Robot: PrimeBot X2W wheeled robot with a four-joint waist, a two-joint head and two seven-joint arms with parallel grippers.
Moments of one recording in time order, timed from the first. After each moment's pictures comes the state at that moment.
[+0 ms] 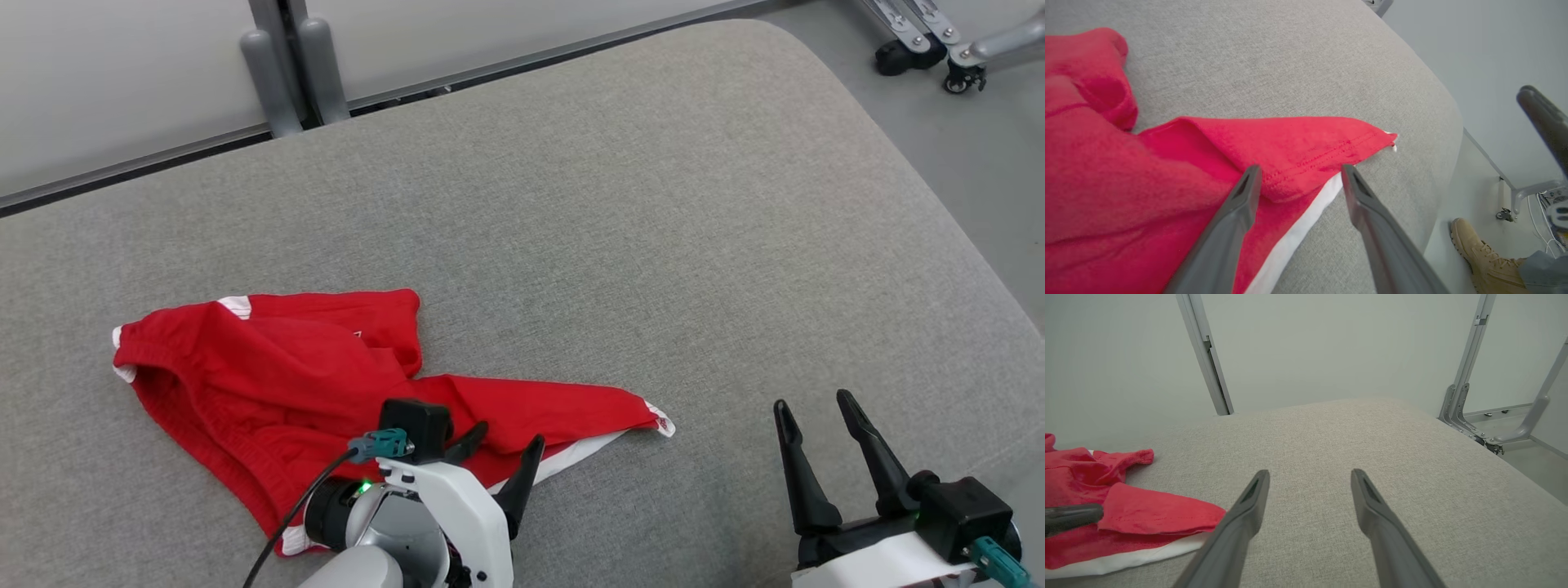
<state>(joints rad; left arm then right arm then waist) -0.30 0.27 -0.82 0.07 -0.81 0.27 0.19 0.02 -0.05 0.10 0.11 0.20 0.13 -0.26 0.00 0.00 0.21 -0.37</state>
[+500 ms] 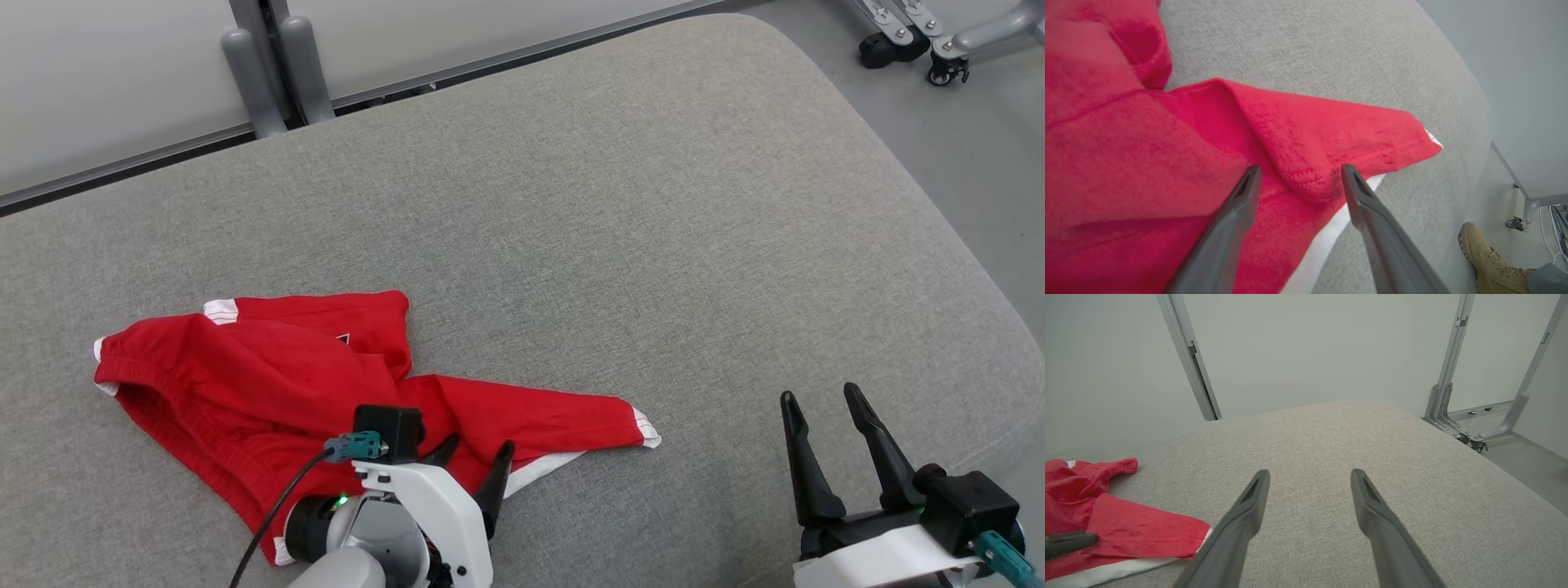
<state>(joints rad) -0.30 0.27 -0.79 0.16 -0.84 0.29 0.19 0.01 -0.05 0.10 0.11 0.22 0.13 -0.26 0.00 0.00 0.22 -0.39</state>
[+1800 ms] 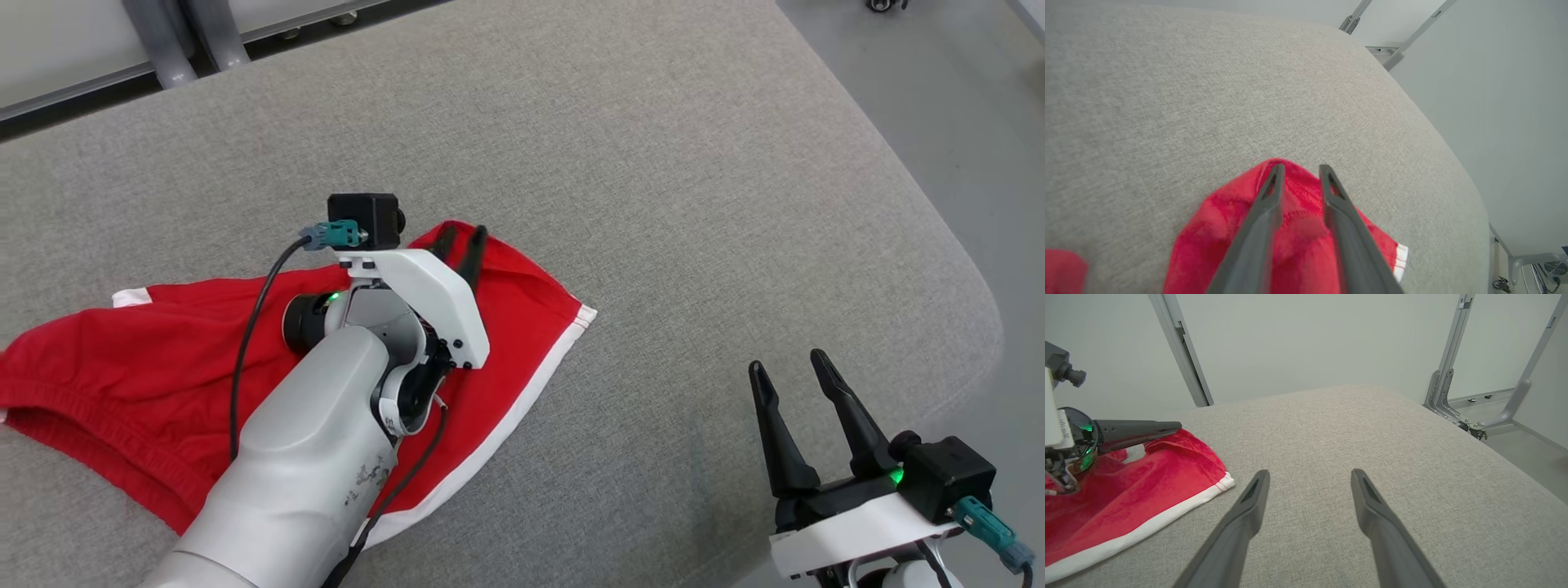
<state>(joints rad) -0.78 0.06 -0.71 0.75 -0.93 0.08 0.05 -0.07 -0.05 0.15 0.13 0.25 0.13 -0.26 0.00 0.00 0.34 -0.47</state>
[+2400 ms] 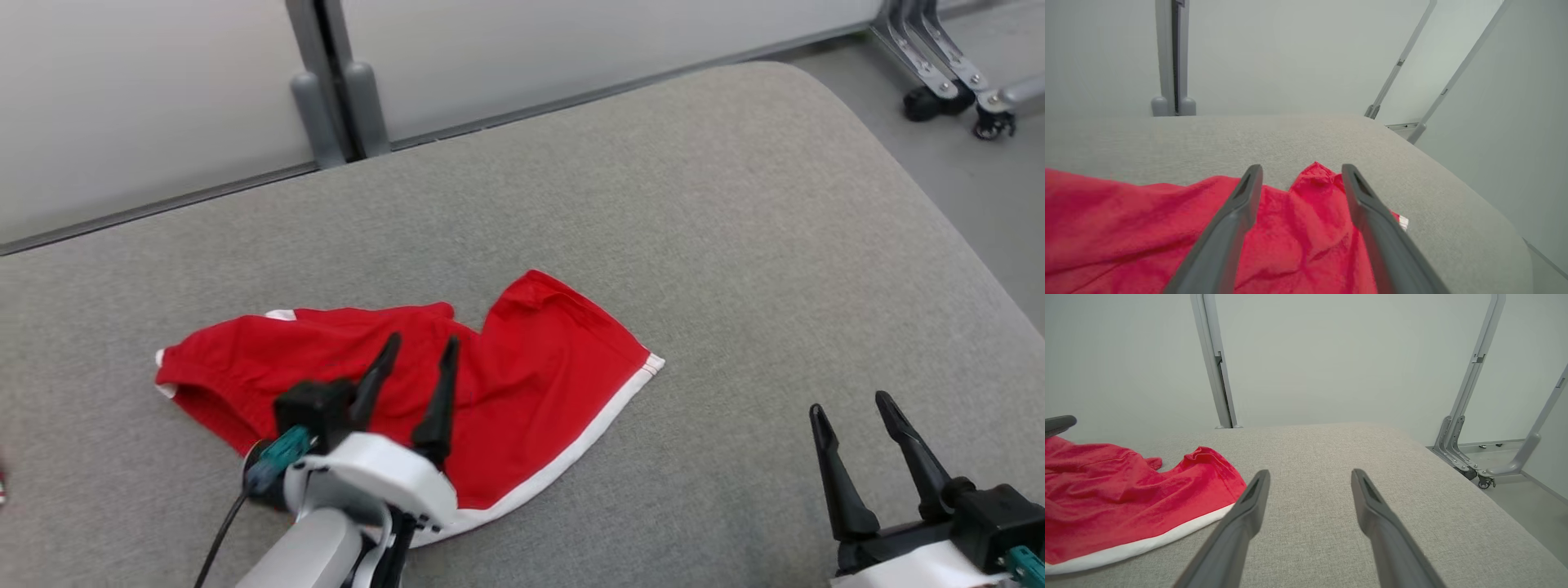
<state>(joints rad) -0.37 0.20 -0.69 0.34 -0.78 0.18 -0.26 0.04 -0.09 0.04 0.08 0.14 0.13 -0.26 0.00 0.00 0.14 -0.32</state>
